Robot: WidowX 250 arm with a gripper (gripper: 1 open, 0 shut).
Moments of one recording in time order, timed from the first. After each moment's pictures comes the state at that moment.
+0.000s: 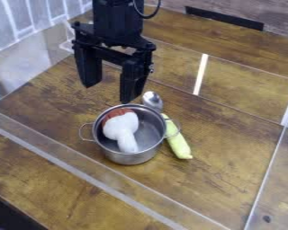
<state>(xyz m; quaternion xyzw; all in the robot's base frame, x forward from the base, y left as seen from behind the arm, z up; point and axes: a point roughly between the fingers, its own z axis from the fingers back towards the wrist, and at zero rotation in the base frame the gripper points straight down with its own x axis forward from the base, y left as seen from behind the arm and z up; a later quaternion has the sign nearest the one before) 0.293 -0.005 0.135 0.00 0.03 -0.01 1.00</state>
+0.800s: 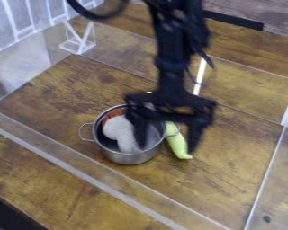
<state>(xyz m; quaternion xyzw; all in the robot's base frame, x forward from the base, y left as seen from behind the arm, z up) 0.310 -0.085 0.064 -0.01 0.04 0.23 0.97</state>
